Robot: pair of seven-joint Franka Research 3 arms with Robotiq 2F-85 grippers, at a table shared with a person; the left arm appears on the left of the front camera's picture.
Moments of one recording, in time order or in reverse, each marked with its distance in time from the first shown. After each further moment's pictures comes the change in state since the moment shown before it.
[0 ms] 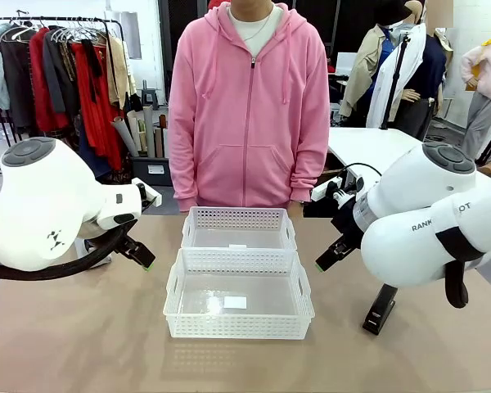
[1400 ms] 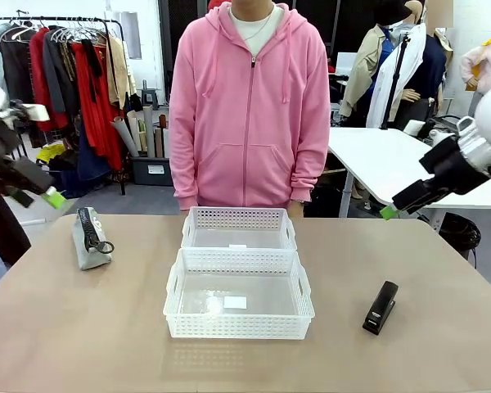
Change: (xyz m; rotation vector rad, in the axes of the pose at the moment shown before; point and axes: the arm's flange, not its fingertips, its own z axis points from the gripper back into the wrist) left arm -0.044 0.149 0.189 -0.267 -0.021 0.269; right arm -0.028 -0.145 0.124 0.275 -0.067 -0.248
